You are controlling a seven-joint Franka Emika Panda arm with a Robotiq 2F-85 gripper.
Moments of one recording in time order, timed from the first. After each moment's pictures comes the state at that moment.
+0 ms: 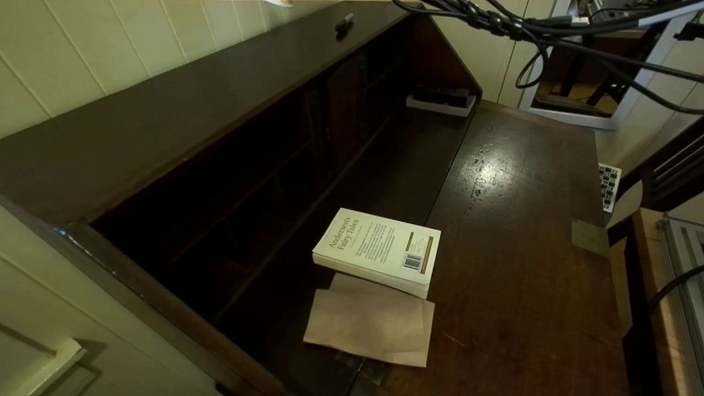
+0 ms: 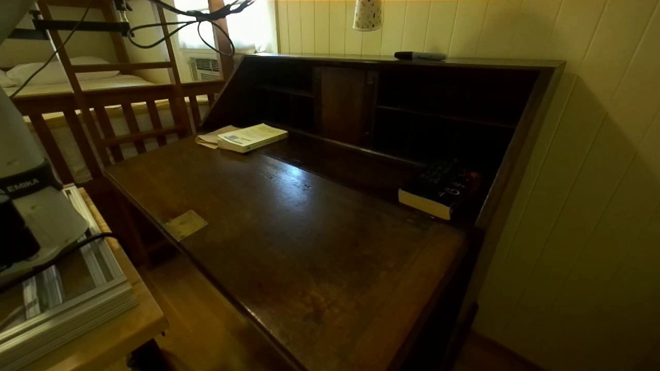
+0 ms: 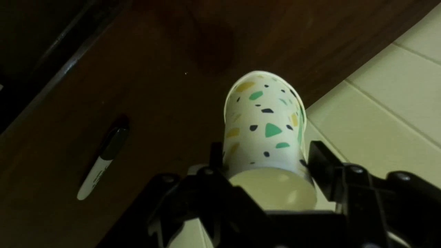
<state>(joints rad) -0.12 0.83 -0.05 -0.45 0.08 1.72 0.58</state>
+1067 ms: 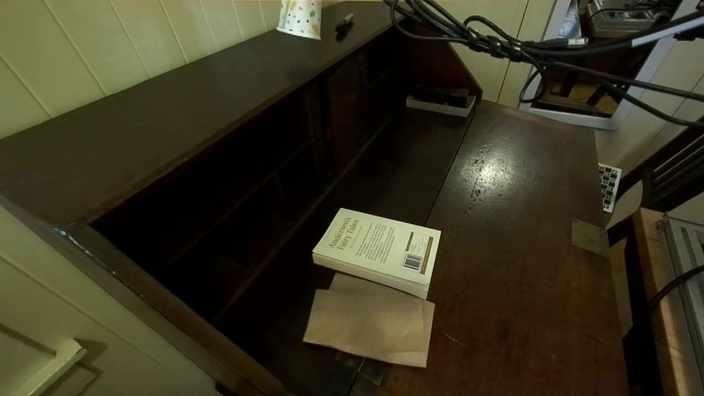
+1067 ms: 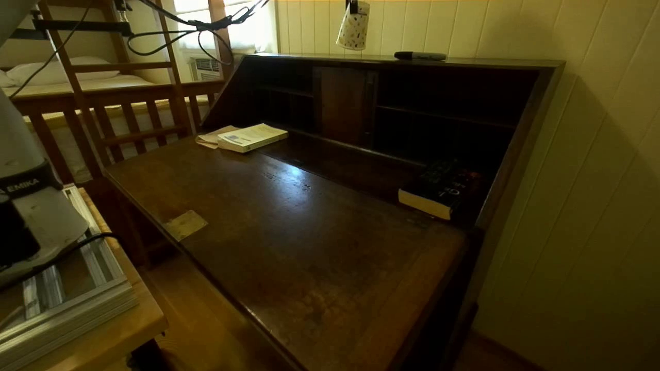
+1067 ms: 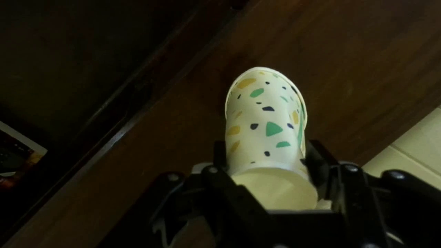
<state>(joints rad) -0.15 0.85 -0.02 -0.46 0.12 1.52 0.59</state>
